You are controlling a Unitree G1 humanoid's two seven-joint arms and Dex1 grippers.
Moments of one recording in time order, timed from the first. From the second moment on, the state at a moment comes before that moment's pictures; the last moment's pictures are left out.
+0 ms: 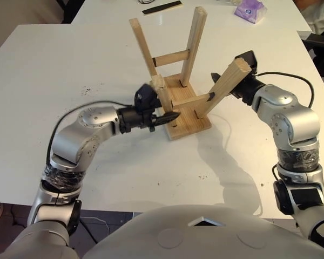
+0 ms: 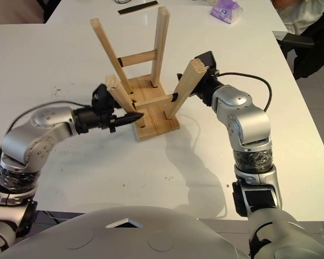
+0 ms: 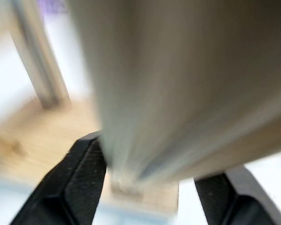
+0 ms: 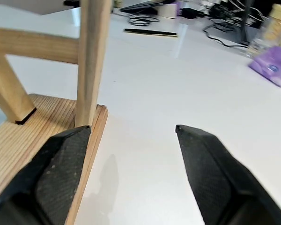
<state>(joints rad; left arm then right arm) -0.17 0.54 -0.16 -0.44 -0.57 0.89 -0.66 -0.39 -0.42 0.13 -0.25 0.27 0.82 0.31</state>
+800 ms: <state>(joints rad) 0.16 0.69 0.17 -0.32 -0.55 0.53 -0.86 -0.08 -0.97 0.27 -0.09 0.02 0.08 1.11</state>
